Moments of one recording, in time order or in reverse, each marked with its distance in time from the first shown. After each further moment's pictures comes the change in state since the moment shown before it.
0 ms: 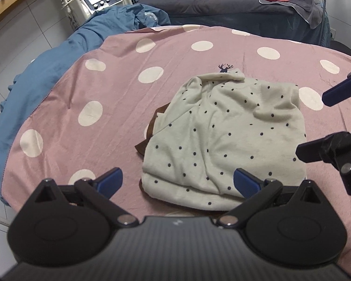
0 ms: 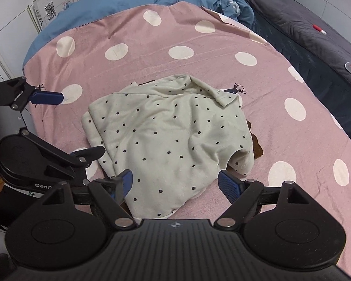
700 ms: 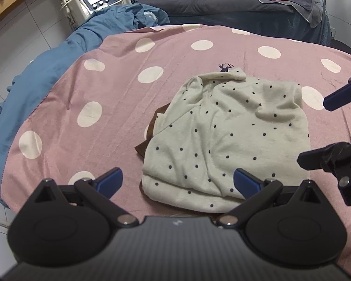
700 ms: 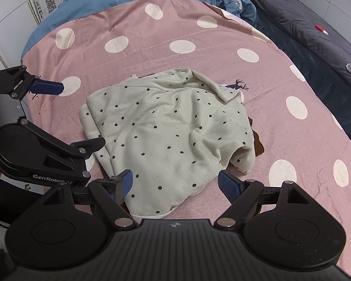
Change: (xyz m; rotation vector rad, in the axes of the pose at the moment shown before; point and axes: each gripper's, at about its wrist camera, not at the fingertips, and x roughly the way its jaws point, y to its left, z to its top) left arm 0.006 0.002 0.001 0.003 0.000 -0.003; right arm 0.008 0.003 -0.001 -0.020 0.022 -0.016
